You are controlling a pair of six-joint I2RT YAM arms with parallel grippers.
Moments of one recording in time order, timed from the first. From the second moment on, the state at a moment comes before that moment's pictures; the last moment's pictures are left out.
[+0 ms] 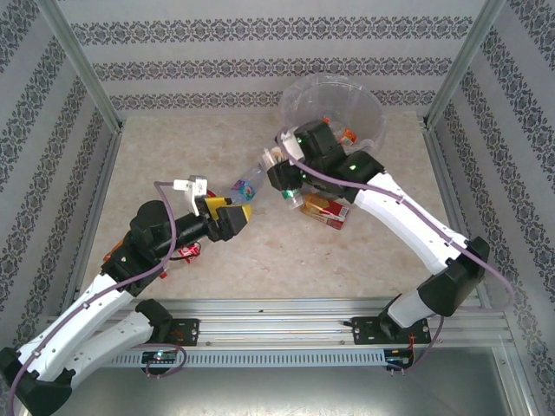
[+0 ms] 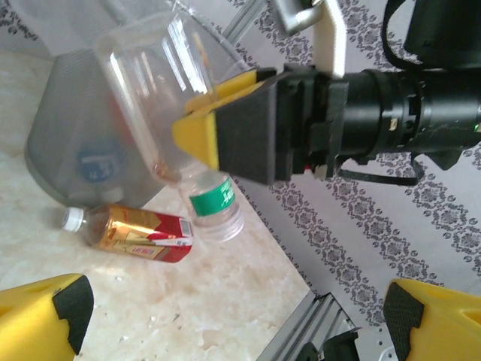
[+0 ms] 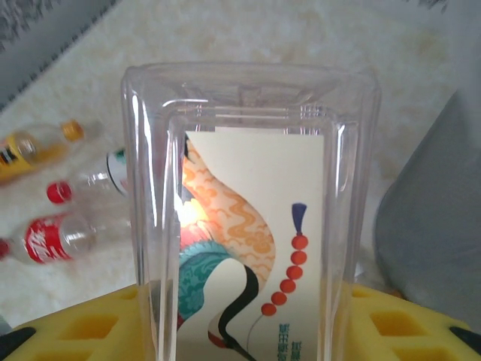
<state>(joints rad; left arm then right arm) -0.60 0.73 0.76 -0.14 0.29 -0.66 0.67 1.52 1.62 -0.79 -0.07 0.16</state>
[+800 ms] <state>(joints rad) -0.60 0.88 0.93 -0.12 0.33 -0.62 0.30 1.86 2.27 -0.92 -0.07 0.17</state>
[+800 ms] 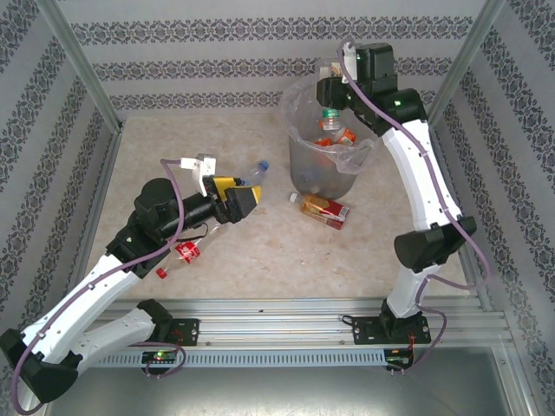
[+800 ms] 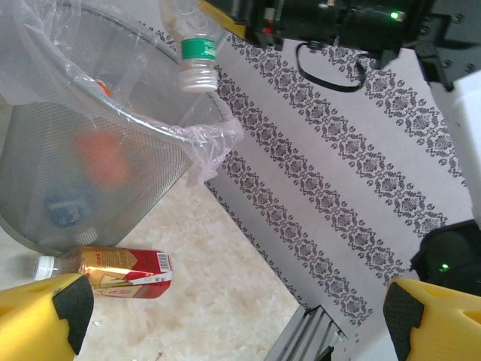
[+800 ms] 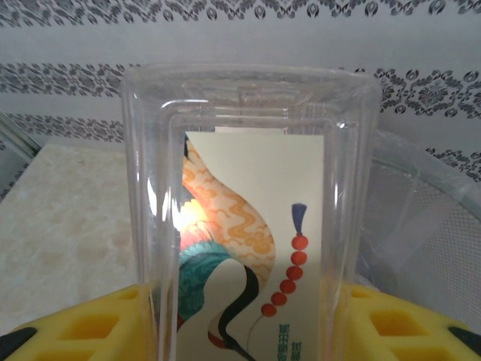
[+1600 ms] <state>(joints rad) -0.61 0.88 0.93 -0.17 0.33 -0.62 0.30 1.94 2.05 -0.91 -0.13 0.06</state>
